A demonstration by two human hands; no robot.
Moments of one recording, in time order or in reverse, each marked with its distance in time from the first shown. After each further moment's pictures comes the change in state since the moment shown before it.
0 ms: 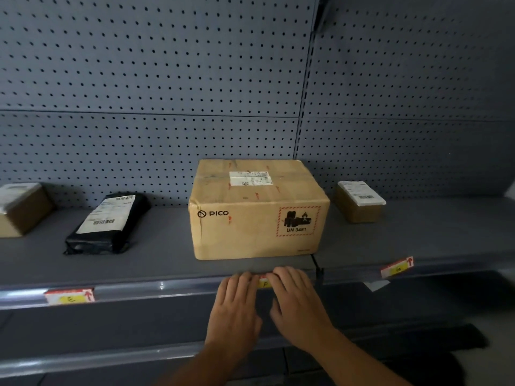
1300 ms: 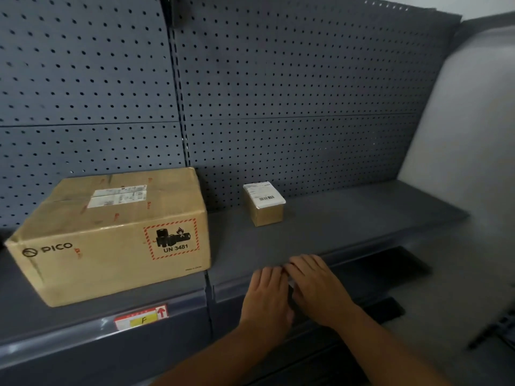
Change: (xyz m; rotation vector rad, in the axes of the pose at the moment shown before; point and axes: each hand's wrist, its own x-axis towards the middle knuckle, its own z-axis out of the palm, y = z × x) left_hand 0.129 0.255 0.001 -0.067 0.056 0.354; right_hand -0.090 0.258 -0.066 -0.122 0.014 0.072
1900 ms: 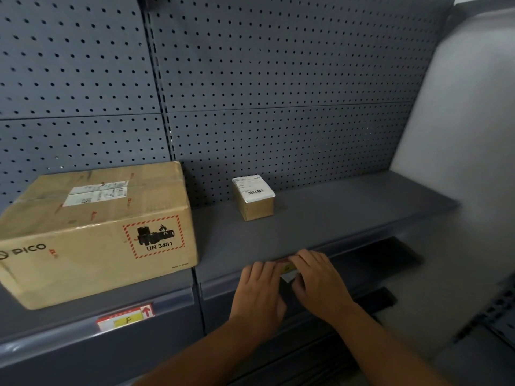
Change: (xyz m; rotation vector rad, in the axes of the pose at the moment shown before) left_hand 0.008 0.004 0.014 -0.078 0.034 0.011; right_hand -0.014 0.018 0.004 0.116 0.094 0.182
